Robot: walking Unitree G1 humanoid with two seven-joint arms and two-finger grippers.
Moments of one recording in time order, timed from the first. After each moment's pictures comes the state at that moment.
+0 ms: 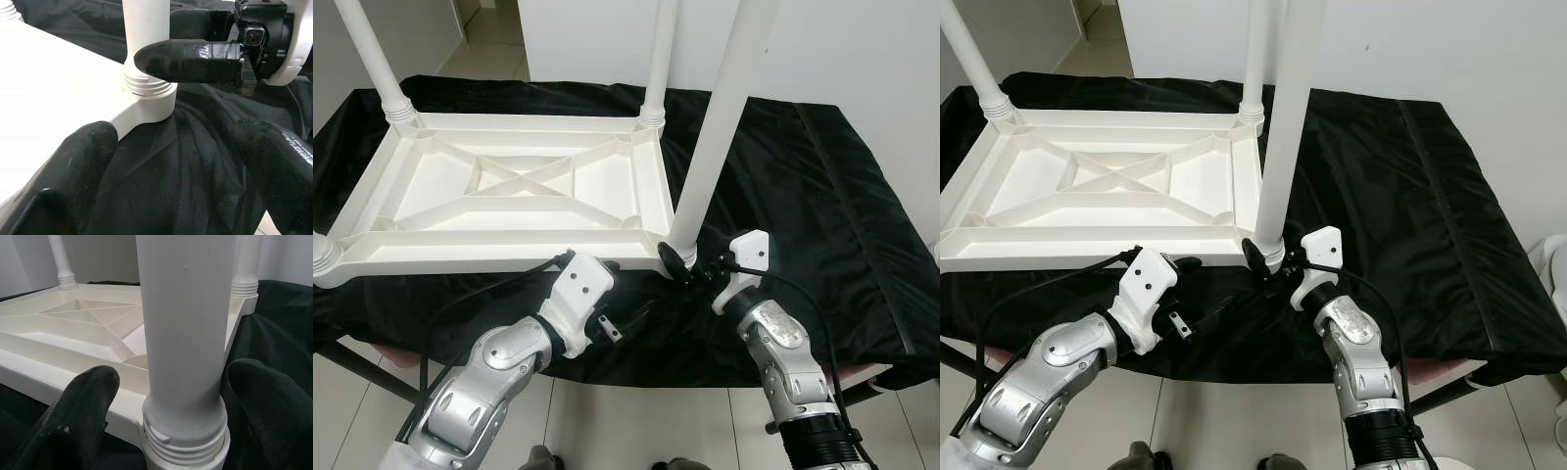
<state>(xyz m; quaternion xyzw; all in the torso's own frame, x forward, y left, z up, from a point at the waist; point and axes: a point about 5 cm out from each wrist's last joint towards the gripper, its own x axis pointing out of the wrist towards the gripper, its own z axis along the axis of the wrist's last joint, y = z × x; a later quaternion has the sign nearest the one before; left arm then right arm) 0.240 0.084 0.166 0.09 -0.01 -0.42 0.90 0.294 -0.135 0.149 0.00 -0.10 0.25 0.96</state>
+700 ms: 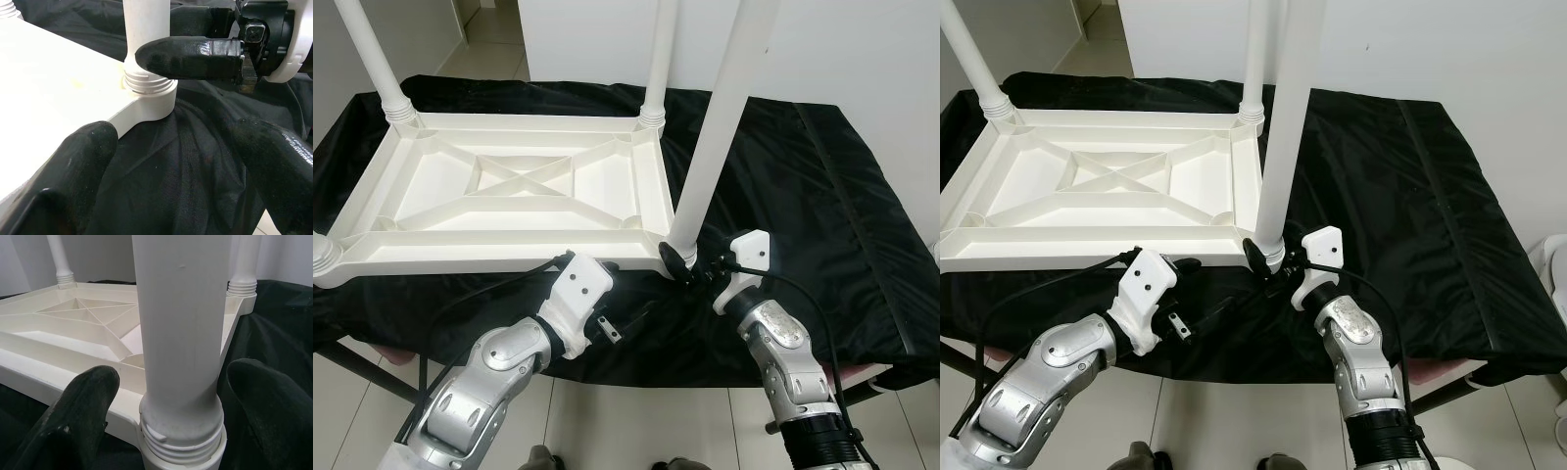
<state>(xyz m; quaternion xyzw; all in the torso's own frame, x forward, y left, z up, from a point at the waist) 0.239 0.084 0.165 0.09 0.00 -0.42 0.90 0.294 -0.136 0.149 0.00 -0.10 0.25 0.96</state>
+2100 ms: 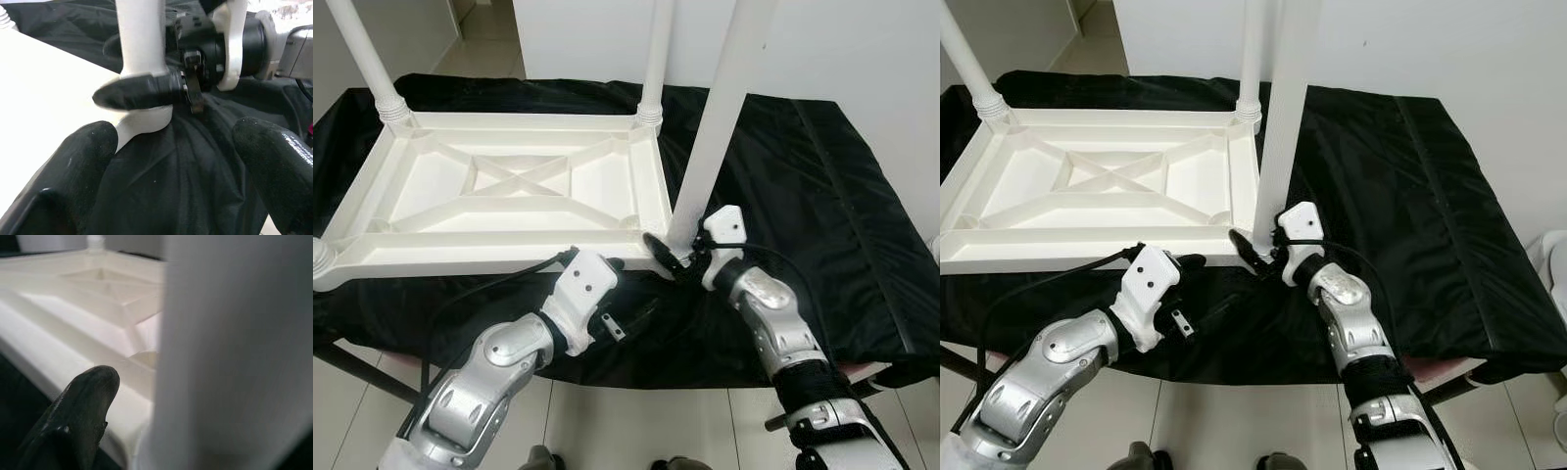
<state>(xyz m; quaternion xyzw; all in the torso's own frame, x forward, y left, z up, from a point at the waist) 0.240 0.080 0.172 0.09 -0.02 -0.44 0.89 0.336 -0.121 0.150 -0.09 -0.08 0.33 0.94</state>
